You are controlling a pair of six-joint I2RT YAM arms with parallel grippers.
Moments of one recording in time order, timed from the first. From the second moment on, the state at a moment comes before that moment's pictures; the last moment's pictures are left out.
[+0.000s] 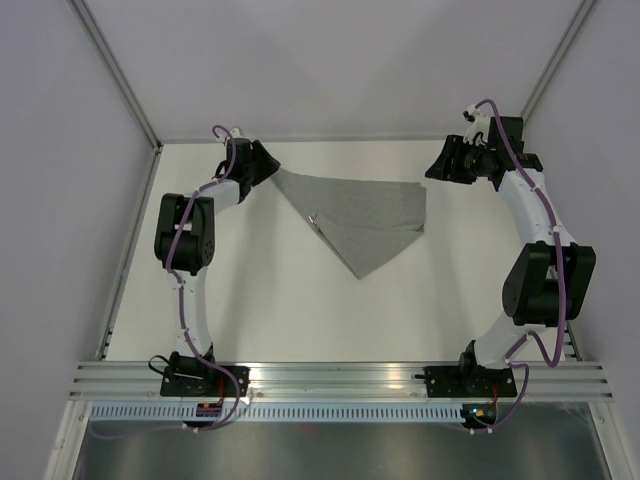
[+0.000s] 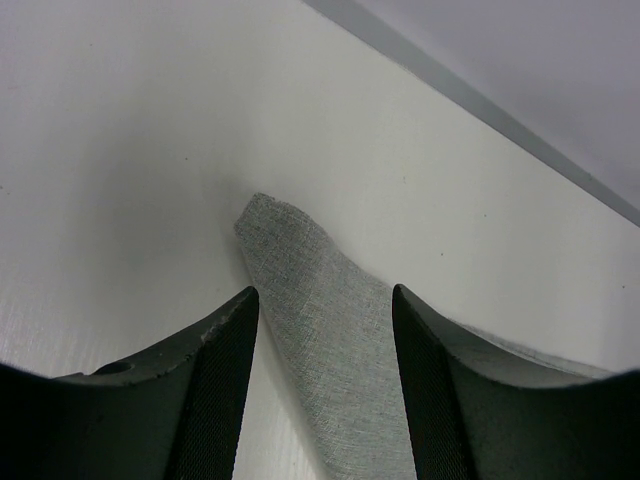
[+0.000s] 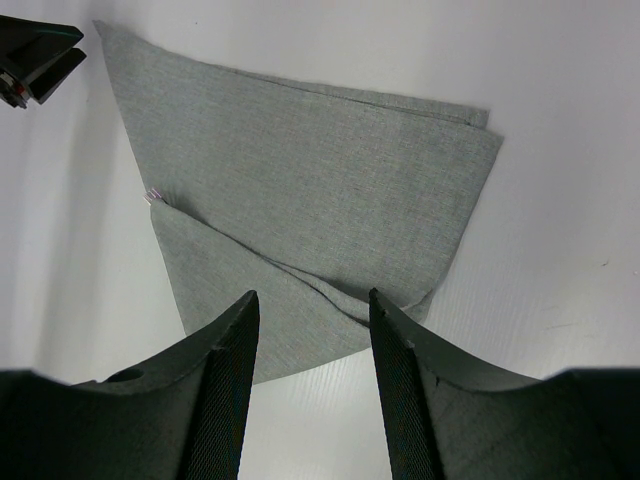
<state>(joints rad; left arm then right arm) -0.15 2.22 1.55 0.18 0.05 -0.68 -0.09 1.70 1.51 -0.55 -0.53 0.14</state>
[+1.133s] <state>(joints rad) -0.15 2.30 1.65 0.07 0.06 -0.69 -0.09 1.70 1.51 -0.55 -0.53 0.14</state>
